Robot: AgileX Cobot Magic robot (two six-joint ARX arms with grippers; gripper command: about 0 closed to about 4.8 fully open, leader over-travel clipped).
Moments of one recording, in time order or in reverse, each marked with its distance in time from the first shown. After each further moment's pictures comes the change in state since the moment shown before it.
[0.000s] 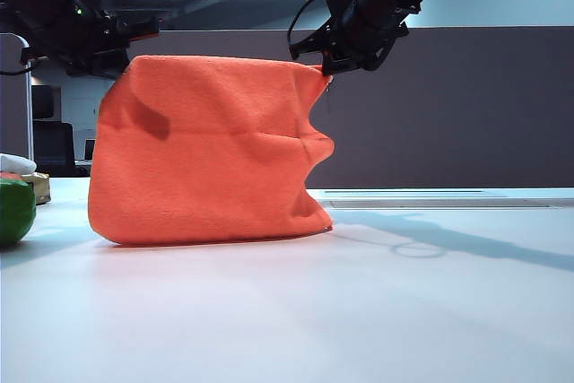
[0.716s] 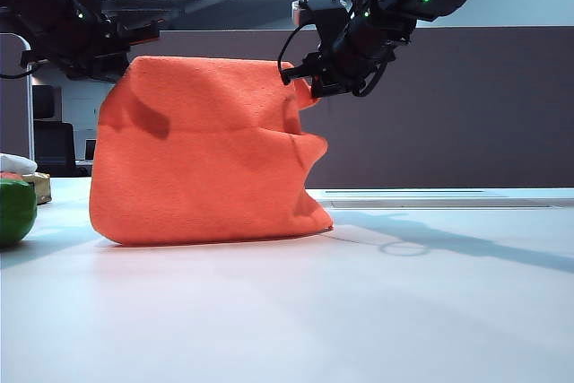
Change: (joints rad) left arm 0.000 0.010 0.002 0.002 -0.010 0.000; right arm 0.000 0.072 0.000 0.050 -0.048 -0.002
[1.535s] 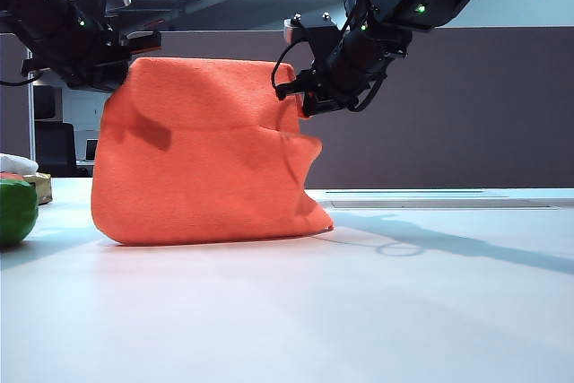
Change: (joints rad) left arm -0.003 0.008 0.003 -0.056 0.000 0.000; right arm 0.004 0.028 0.003 -0.065 -0.054 0.000
